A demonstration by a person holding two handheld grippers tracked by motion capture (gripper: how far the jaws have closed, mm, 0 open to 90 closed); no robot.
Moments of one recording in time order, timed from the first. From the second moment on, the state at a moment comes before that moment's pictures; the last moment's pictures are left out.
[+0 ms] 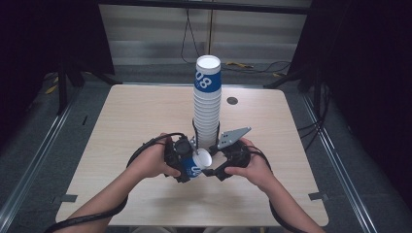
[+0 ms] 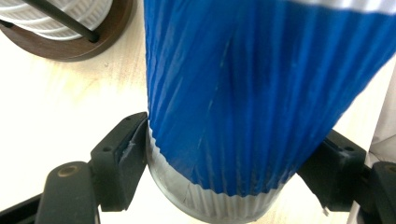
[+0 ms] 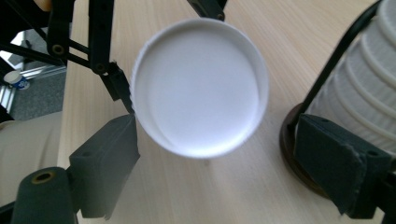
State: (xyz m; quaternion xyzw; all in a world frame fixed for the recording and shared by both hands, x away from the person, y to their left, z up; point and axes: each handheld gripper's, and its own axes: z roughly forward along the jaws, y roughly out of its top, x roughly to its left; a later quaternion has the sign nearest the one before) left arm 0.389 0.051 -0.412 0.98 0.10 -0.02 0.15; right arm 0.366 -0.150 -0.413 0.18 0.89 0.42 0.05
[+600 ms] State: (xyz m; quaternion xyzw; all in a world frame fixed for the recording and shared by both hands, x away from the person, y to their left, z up) left arm 0.387 0.048 -0.410 0.98 0.08 -0.02 0.16; right arm 0.365 -0.141 -0.412 0.16 0.89 0.43 0.02
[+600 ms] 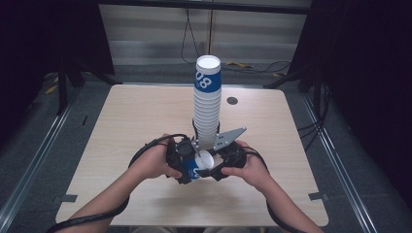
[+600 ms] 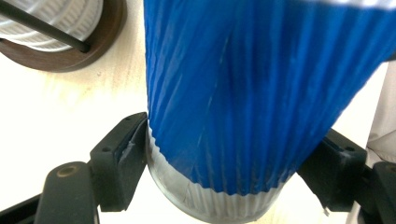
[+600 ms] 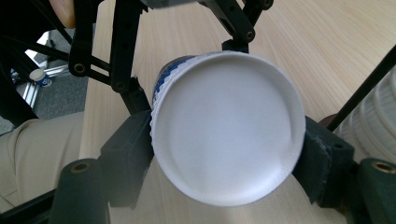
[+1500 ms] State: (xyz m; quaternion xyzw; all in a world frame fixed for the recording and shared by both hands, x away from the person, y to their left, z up) left arm 0.394 0.078 -0.409 0.96 0.12 -0.05 0.27; right arm 0.364 -0.165 -0.406 0.18 0.87 0.47 0.02
